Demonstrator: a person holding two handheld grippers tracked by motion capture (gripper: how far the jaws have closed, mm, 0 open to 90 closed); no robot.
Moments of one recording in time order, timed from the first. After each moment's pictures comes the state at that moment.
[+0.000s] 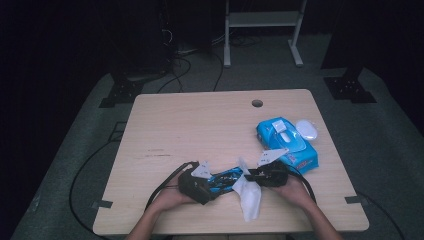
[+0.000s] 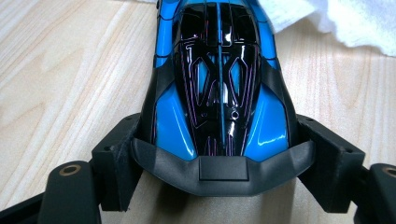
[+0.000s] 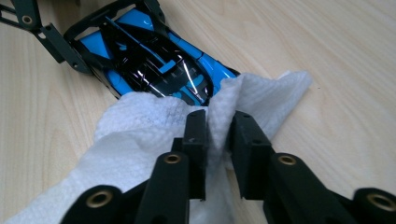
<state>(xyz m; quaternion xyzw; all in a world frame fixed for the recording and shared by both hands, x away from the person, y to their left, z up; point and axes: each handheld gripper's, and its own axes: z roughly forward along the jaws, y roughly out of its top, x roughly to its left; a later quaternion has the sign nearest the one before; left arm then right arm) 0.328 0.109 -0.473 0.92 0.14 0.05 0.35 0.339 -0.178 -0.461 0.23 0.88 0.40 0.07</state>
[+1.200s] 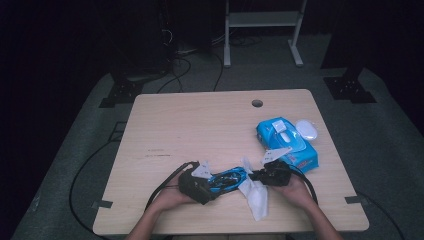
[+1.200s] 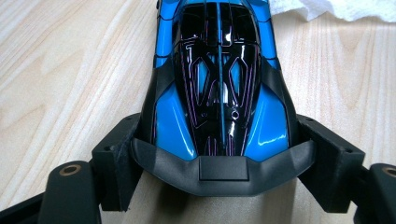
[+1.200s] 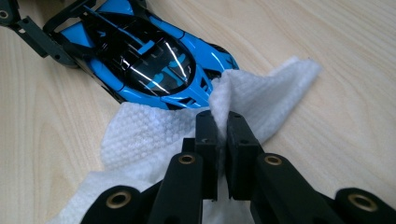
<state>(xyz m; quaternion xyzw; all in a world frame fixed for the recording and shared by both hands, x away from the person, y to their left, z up) 0.329 0.108 -0.473 0.92 0.14 0.06 0.35 0.342 -0.188 -0.468 0.27 0.88 0.39 0.05</state>
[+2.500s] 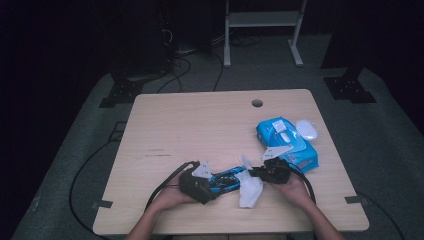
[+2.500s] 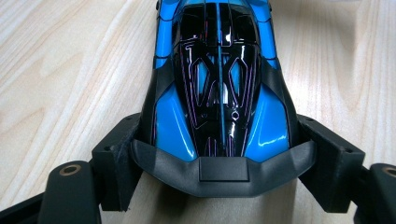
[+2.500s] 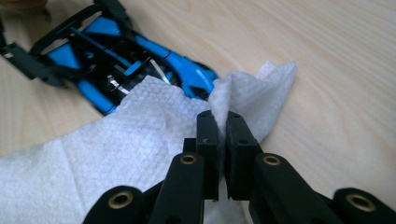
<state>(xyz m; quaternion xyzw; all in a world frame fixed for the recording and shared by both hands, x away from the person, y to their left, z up) 0.330 0.106 -0.473 0.92 0.13 0.06 0.35 0.343 -0.188 -0.463 0.30 0.87 0.40 0.07</state>
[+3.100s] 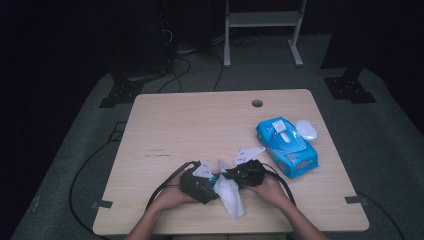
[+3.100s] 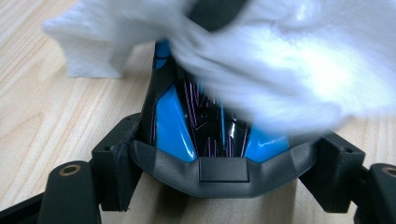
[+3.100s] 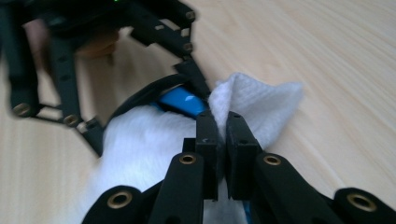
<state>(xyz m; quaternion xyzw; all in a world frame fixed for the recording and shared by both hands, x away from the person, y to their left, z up) 0.330 0.104 -0.473 0.92 0.13 0.06 0.36 0.339 -0.113 -0.448 0.22 0.87 0.43 0.07</state>
